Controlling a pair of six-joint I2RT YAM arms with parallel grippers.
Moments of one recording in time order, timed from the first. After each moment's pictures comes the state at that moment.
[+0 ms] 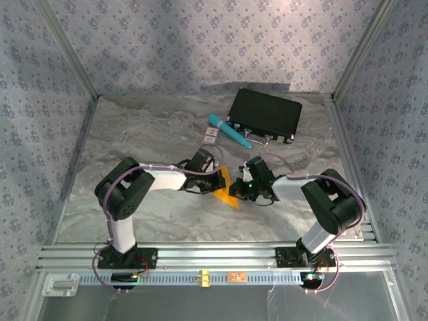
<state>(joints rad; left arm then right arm) -0.77 1.86 0.92 0.04 0.40 -0.96 0.57 1.61 0.58 0.10 -0.51 0.77</state>
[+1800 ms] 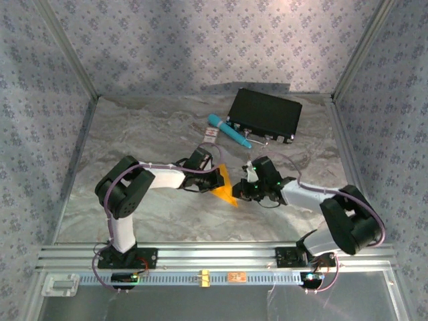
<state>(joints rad) -0.74 1.87 0.92 0.05 0.41 -0.95 0.56 1.44 0.57 -0.01 -0.55 0.72</state>
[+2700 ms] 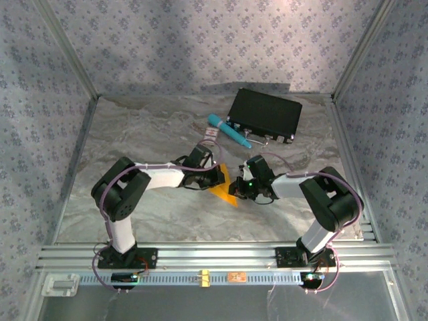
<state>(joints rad) -0.75 1.83 0.94 0.03 0.40 -0.96 0.55 1.64 0.60 0.11 -0.54 0.78</state>
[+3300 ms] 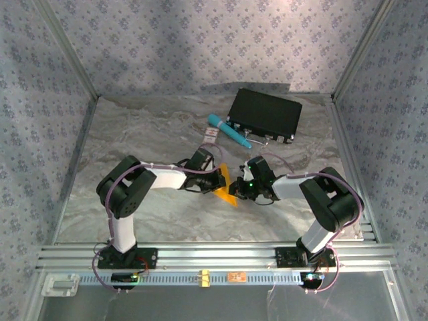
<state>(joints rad) -0.74 1.88 0.93 0.06 0.42 -0.99 0.55 1.64 0.58 0.15 -0.54 0.80</state>
